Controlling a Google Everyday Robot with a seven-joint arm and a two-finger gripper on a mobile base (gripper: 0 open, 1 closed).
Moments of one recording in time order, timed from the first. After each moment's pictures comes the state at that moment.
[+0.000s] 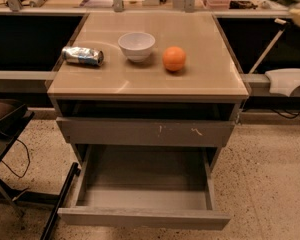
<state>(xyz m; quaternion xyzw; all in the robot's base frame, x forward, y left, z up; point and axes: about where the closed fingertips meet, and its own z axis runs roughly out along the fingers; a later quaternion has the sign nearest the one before) 0.491 -0.263 1.102 -0.40 0.72 -0.15 0.55</state>
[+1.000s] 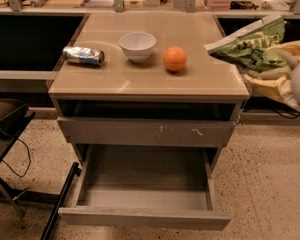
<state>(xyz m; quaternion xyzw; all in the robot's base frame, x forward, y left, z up) 0.446 -0.199 1.017 -0.42 0.71 -0.12 0.55</state>
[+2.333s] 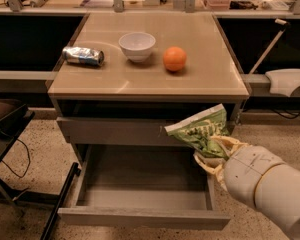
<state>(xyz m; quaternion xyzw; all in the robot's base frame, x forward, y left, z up) 0.402 -0.134 0.843 -0.41 0.75 -0.04 0.52</state>
